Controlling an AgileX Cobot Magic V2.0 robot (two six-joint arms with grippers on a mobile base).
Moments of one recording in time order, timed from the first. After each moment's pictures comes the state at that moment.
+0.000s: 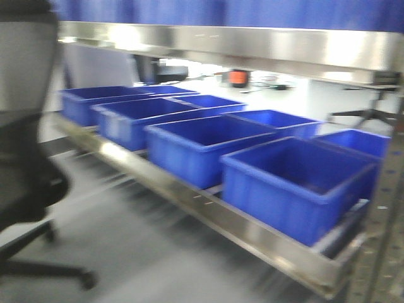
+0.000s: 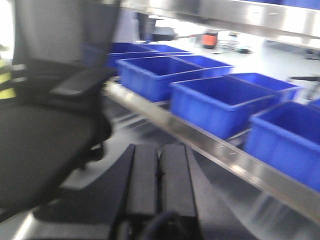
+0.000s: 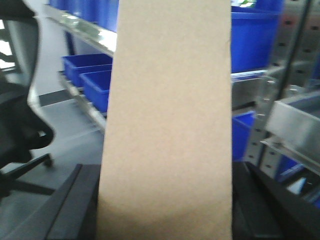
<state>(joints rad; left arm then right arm) -0.05 -0.01 0.03 -0.08 0.12 0.05 0.18 0.13 -0.75 -0.03 0.81 0.10</state>
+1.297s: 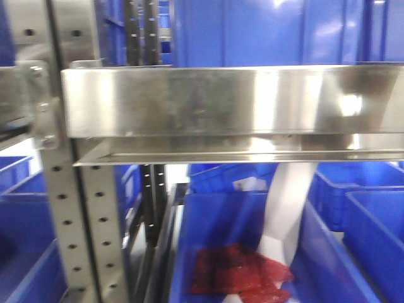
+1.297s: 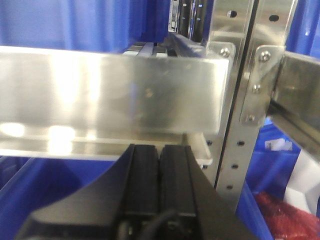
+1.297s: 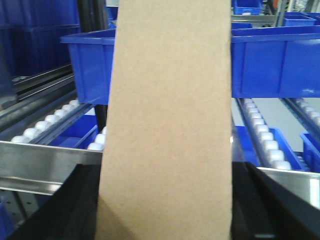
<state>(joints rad) -0.03 -0.01 0.03 -0.08 0.12 0.05 0.18 0.13 -0.75 -0.03 0.81 0.10</state>
